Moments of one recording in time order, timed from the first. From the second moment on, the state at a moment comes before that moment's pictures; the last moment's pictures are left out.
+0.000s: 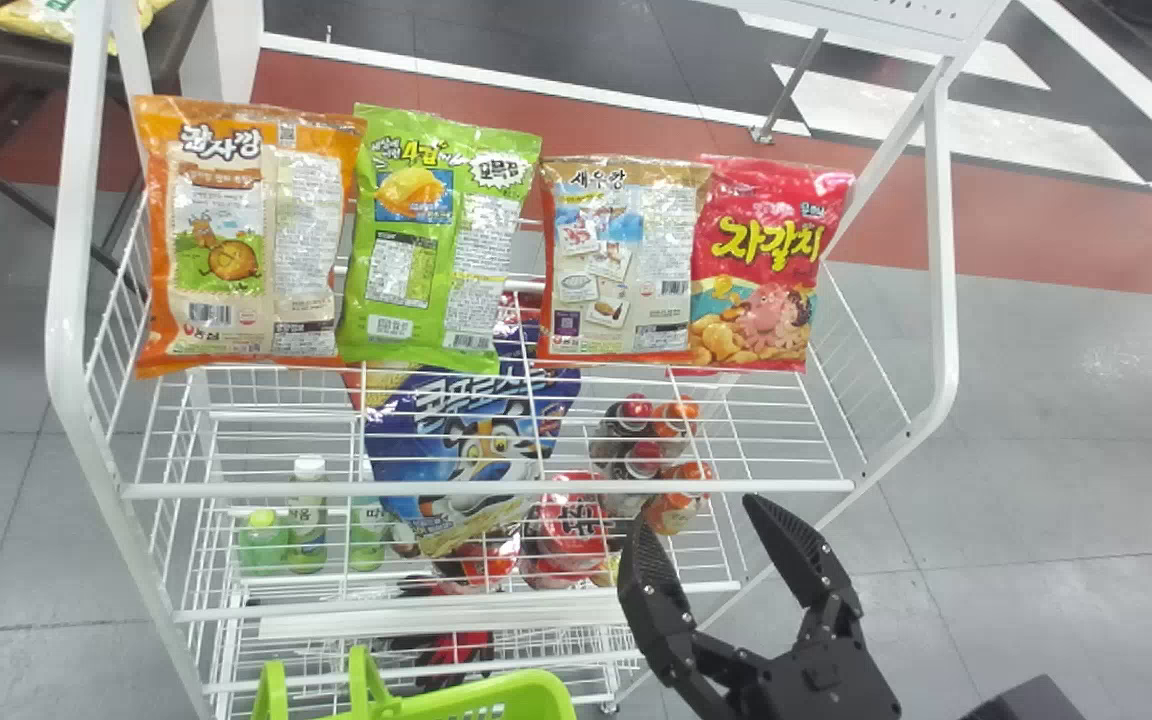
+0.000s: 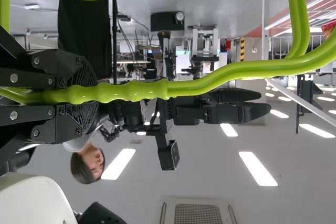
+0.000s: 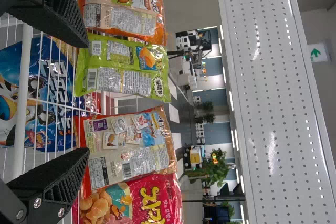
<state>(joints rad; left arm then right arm) 0.62 0.13 0.06 -2.20 0.77 1.57 -1.04 1.04 -0.05 -0.08 -2.31 -0.20 -0.22 0.23</state>
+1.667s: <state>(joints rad) 0.59 0.14 0.04 -2.15 0.76 1.57 -1.07 0.39 -0.04 -0.09 -2.05 -0.01 0.30 0.20</state>
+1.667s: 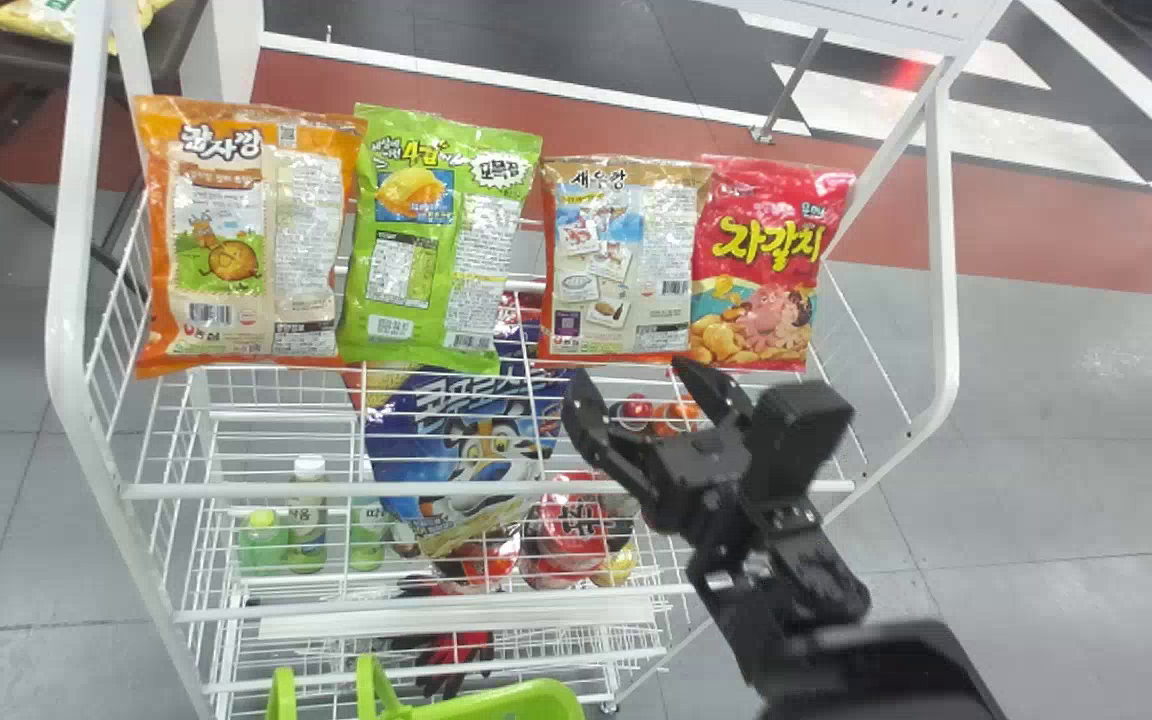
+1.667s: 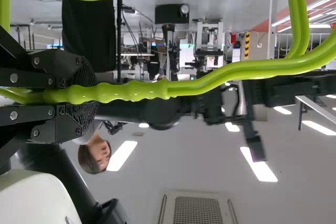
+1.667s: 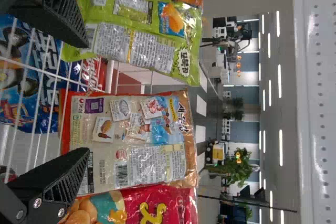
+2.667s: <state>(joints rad) 0.50 0.17 0.05 -2.09 0.80 1.57 -1.10 -0.05 -0.04 -0.12 -1.69 0.07 0.55 0.16</state>
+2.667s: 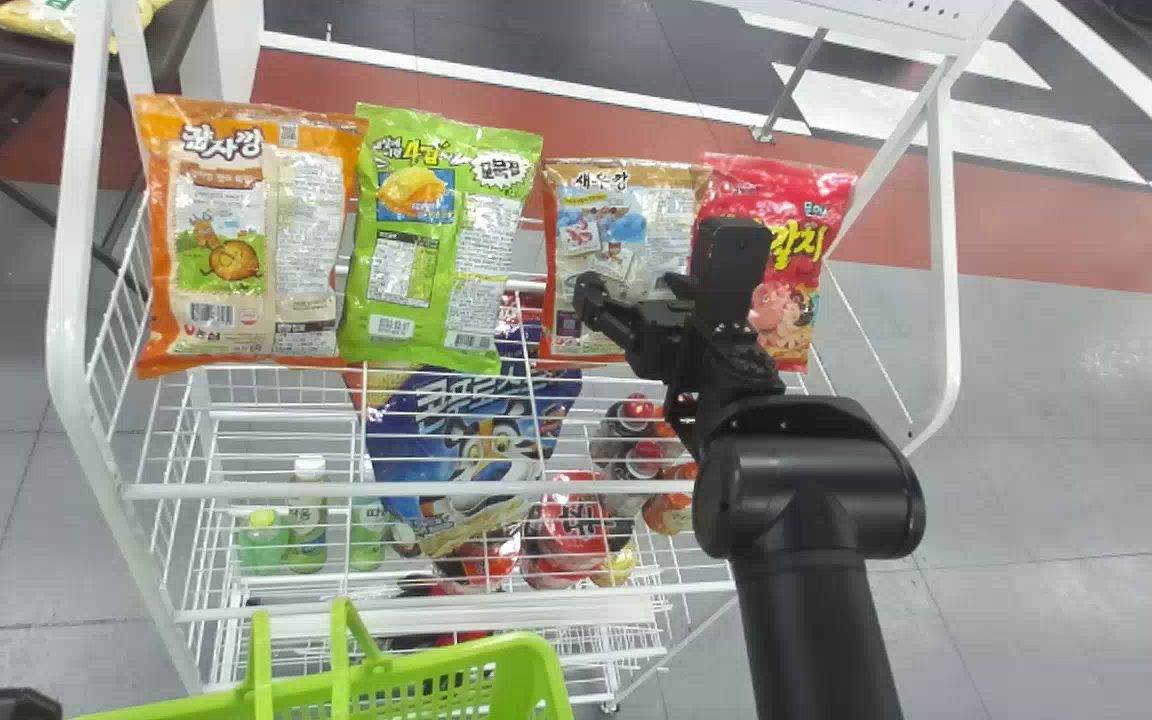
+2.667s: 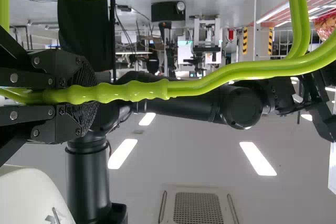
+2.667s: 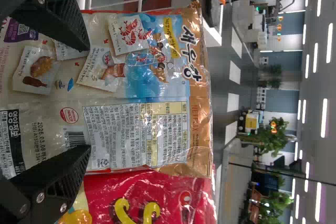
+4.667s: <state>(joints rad) 0.43 0.18 0.07 -2.12 0.81 1.57 -1.09 0.62 -0.01 -0.32 -2.75 -0.62 1.48 0.20</state>
